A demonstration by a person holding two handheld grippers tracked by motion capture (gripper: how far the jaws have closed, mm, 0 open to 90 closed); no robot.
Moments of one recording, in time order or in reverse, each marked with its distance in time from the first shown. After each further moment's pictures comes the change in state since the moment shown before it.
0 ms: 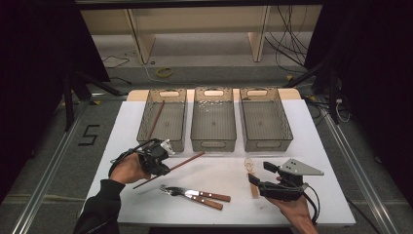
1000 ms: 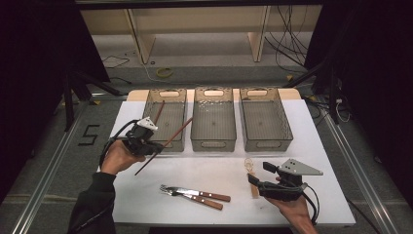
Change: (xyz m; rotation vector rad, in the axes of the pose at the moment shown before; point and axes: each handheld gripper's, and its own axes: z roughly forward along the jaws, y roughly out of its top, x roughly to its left) left arm 0.037 -0.006 -0.044 -0.264 0.079 -0.210; right arm 0.000 0.000 0.001 0.005 -0.001 0.002
